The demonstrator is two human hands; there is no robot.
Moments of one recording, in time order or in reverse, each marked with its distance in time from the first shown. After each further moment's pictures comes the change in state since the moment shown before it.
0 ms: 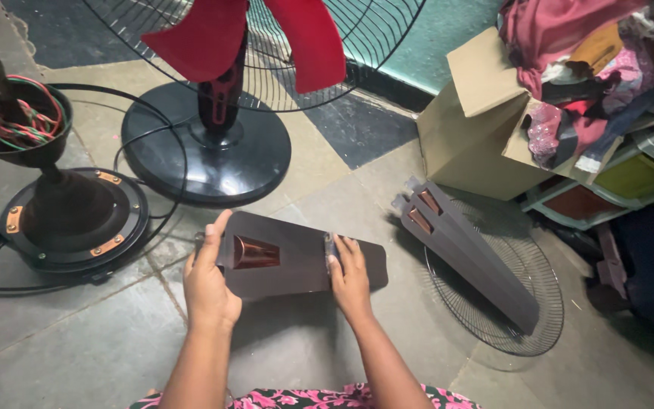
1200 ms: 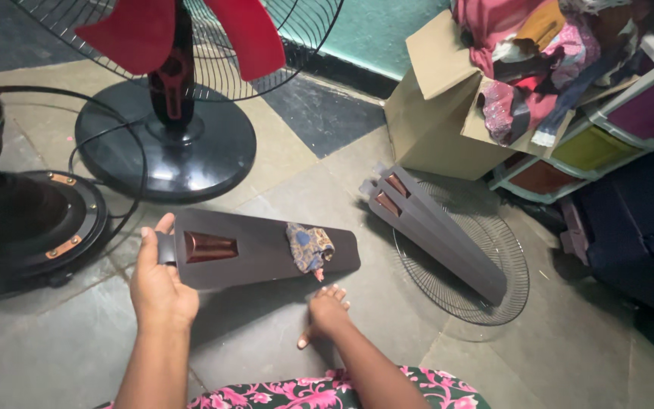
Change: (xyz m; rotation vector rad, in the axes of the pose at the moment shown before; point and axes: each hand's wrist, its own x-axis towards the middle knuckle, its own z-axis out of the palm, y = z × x) left_hand -0.006 -0.005 -0.011 0.025 0.094 -0.008; right_hand -0.061 0.065 -0.003 -0.717 -0.928 0.385
